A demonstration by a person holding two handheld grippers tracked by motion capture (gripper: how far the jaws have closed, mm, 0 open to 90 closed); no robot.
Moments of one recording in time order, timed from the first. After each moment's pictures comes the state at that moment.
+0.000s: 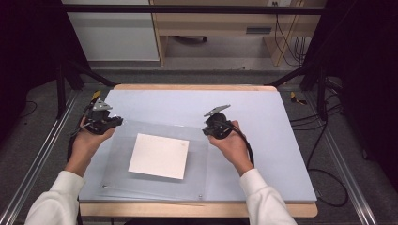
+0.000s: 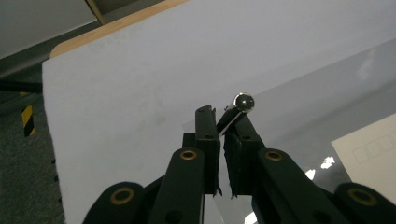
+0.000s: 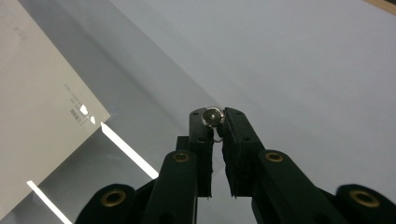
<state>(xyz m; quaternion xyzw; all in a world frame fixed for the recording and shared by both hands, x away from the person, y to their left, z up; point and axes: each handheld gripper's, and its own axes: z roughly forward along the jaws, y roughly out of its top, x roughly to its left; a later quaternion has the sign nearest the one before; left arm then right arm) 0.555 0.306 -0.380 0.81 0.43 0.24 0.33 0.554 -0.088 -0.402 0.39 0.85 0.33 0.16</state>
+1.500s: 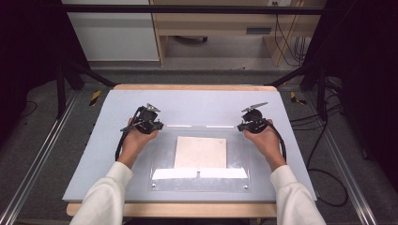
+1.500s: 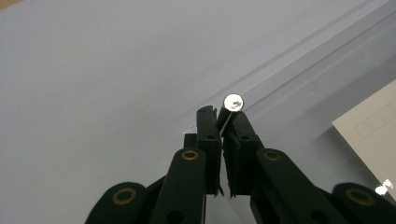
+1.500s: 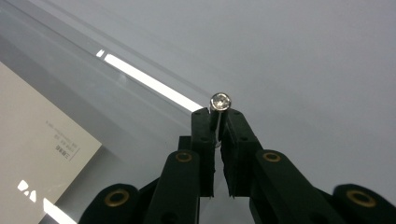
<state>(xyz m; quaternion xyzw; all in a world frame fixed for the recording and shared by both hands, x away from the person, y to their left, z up) 0.597 0.190 -0.436 0.84 0.42 0.18 0.30 0.593 -0.202 -0.439 0.47 0.82 0.30 0.16</state>
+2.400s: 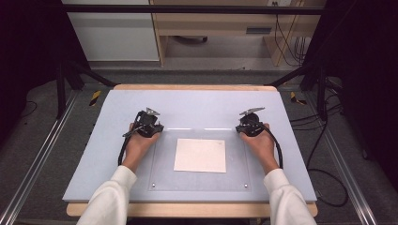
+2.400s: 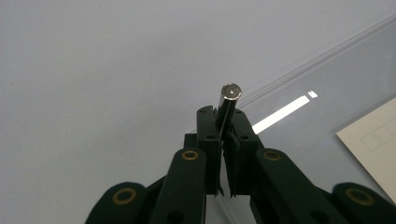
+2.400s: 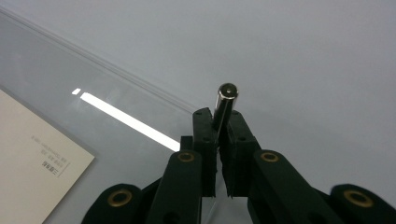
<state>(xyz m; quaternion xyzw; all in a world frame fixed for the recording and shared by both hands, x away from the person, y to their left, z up) 0.596 0.192 -0.456 0.82 0.45 0.18 0.32 0.595 -0.196 -0.461 0.48 0.80 0.30 0.19</state>
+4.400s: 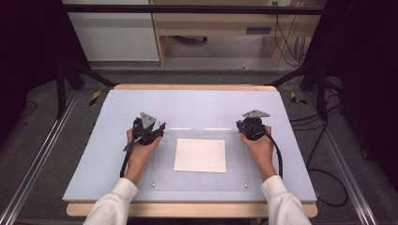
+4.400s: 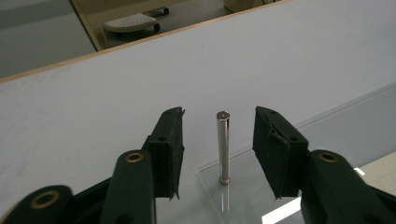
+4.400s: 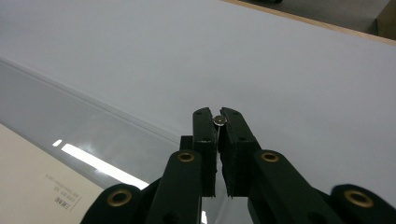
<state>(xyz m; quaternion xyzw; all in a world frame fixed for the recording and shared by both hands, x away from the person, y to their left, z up) 0.562 0.189 -0.462 0.73 0.44 0.32 0.40 0.574 -0.194 -0.455 0.48 0.75 0.38 0.27</state>
